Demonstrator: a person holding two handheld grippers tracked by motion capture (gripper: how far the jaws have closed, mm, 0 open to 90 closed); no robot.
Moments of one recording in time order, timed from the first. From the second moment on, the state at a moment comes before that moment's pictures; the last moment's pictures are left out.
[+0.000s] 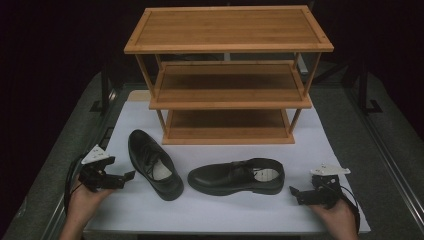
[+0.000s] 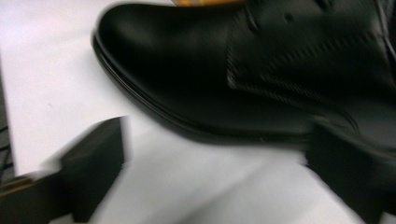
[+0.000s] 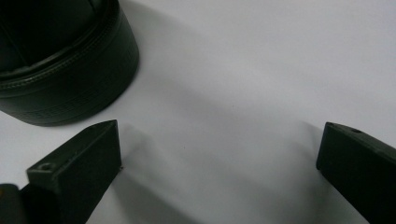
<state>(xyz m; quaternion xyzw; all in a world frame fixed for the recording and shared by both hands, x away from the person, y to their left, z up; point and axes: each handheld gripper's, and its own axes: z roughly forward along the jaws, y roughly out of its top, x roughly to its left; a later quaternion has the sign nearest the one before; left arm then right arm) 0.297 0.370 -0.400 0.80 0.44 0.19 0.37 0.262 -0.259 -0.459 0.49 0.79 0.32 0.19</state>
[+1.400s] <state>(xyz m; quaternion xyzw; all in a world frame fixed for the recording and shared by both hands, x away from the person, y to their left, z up) 0.451 0.386 -0.412 0.78 0.50 0.20 0.31 0.263 -0.260 -0.459 0.49 0.79 0.32 0.18</state>
